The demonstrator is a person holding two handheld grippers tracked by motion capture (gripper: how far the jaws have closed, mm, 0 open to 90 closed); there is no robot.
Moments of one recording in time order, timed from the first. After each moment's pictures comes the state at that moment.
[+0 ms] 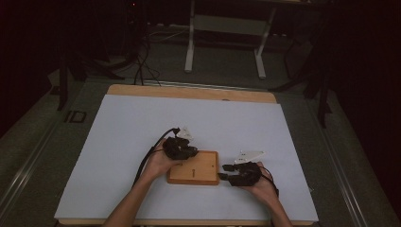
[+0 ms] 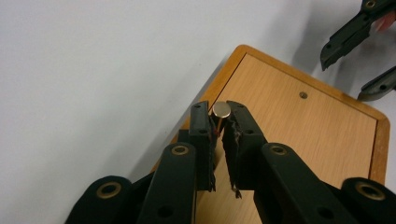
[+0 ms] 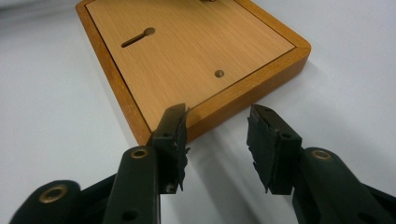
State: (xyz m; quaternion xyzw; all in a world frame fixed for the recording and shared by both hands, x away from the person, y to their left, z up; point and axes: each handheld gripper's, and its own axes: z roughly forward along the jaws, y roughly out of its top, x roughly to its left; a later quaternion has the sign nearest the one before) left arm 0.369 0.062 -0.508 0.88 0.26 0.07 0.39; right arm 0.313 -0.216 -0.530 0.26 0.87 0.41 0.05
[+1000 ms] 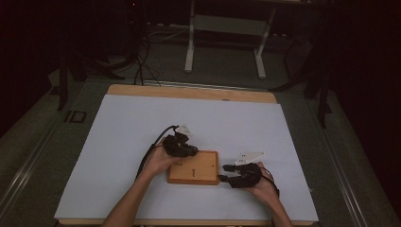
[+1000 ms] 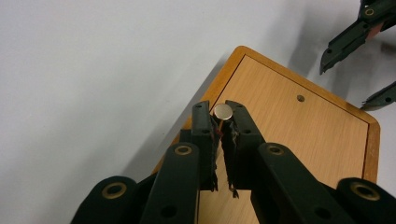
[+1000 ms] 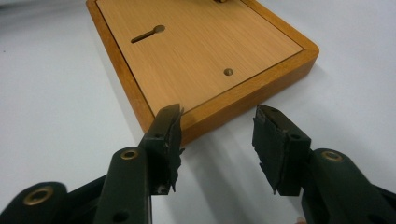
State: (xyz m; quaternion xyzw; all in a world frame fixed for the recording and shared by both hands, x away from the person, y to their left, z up) left arm 0.382 0.066 -0.509 0.88 0.27 0.02 0.39; right arm 0.310 -0.217 -0.529 0.24 0.88 0.41 0.05
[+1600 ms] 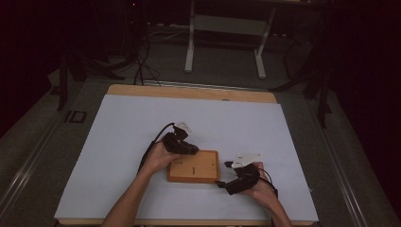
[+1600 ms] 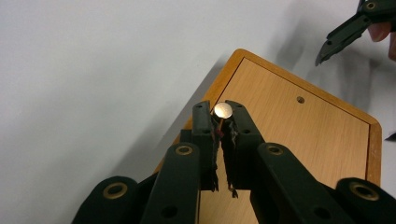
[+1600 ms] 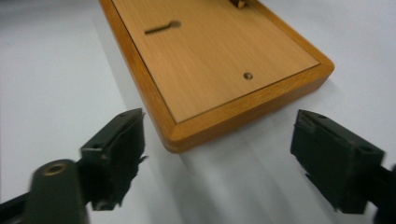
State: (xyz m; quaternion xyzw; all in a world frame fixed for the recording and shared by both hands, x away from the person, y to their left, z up) left arm 0.393 0.068 -0.510 0.87 0.29 -0.02 0.39; right arm 0.303 -0.206 -0.524 0.22 0.89 0.40 0.07
